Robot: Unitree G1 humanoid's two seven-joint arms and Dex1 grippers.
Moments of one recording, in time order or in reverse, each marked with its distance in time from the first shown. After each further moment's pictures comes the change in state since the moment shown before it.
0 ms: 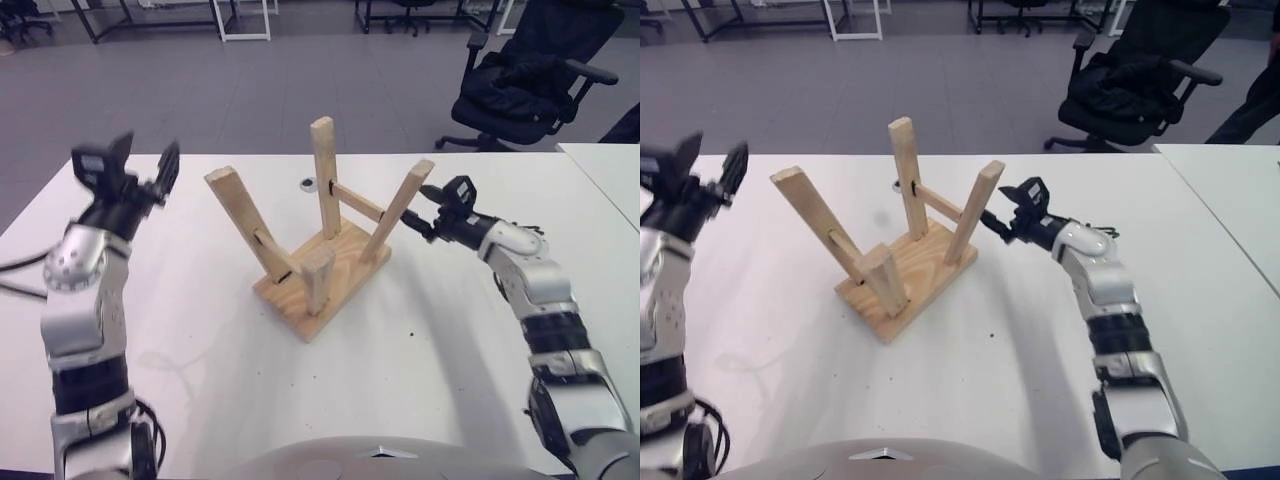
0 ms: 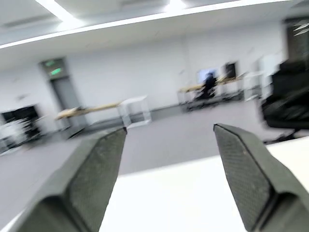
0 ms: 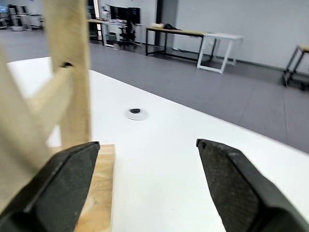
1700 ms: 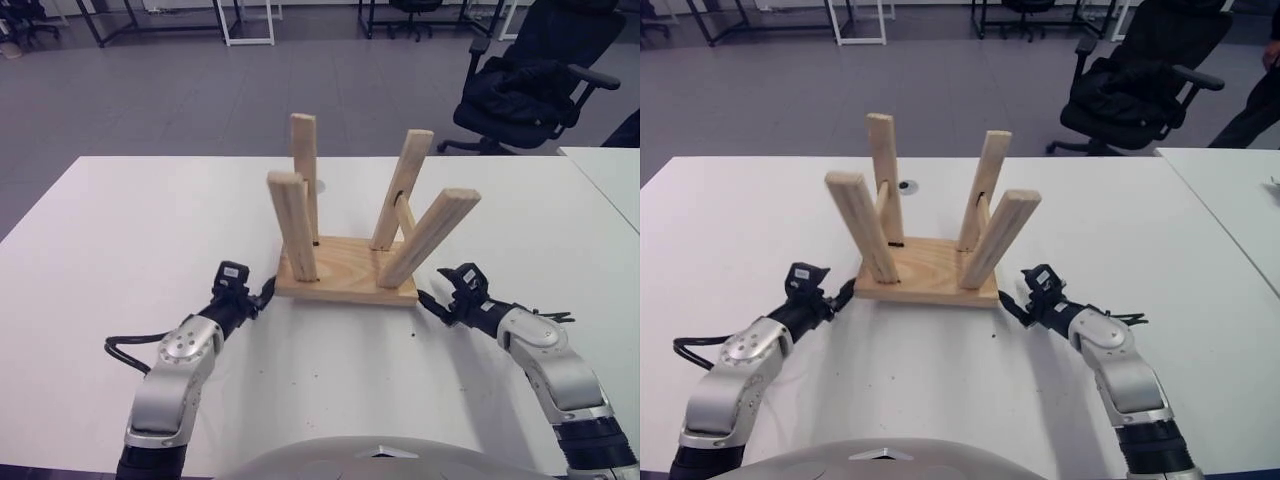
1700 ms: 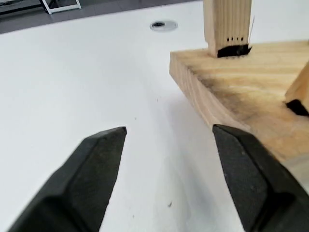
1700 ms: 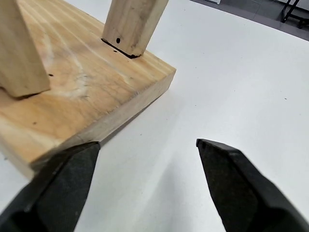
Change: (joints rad) left arm 0.232 -0.195 -0.374 -0.290 0.071 0.456 0.020; right arm 0.445 -0.009 -0.021 -0.331 -0.074 0.228 -0.174
